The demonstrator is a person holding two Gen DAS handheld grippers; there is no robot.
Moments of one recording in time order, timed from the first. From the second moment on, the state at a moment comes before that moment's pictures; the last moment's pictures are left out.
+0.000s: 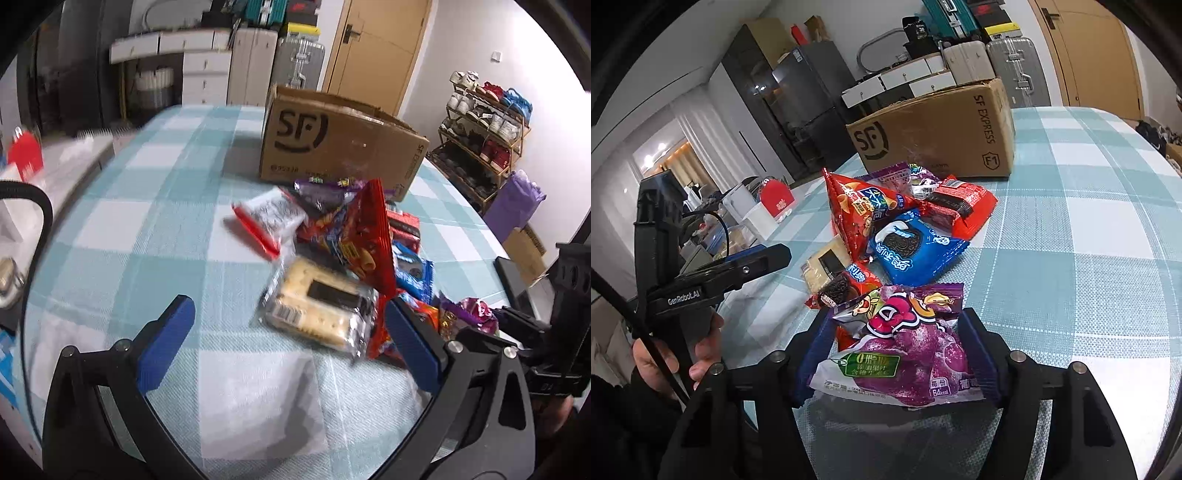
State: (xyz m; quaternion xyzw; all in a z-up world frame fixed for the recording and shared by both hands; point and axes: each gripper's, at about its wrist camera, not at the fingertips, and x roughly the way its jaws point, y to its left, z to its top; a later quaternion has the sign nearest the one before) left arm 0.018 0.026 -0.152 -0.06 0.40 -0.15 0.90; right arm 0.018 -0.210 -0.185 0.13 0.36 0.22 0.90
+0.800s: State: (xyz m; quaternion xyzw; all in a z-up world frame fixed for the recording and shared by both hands) left arm 0.024 0.028 -0.165 -0.09 0.44 -0.15 0.88; right arm 0.004 -0.215 -0.168 0.13 0.33 0.23 0.91
